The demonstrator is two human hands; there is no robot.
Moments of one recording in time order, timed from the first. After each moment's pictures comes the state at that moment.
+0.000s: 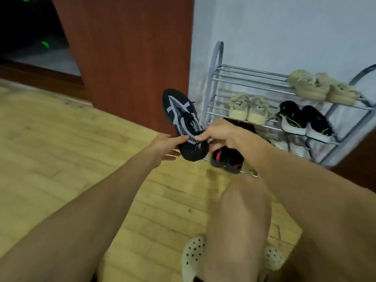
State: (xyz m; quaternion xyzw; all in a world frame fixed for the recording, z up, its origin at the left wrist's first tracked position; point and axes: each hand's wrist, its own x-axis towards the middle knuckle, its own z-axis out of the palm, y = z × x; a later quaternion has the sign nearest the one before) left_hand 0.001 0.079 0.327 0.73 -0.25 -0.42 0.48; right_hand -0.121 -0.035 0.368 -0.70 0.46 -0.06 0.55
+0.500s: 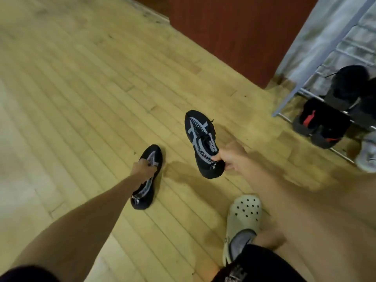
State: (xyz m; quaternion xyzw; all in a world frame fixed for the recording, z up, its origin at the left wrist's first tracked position) left_hand 0.082 0.337 0.069 0.90 0.03 -0.36 0.24; right_hand -0.041 0.108 0.153 -0.67 0.47 0.19 0.53
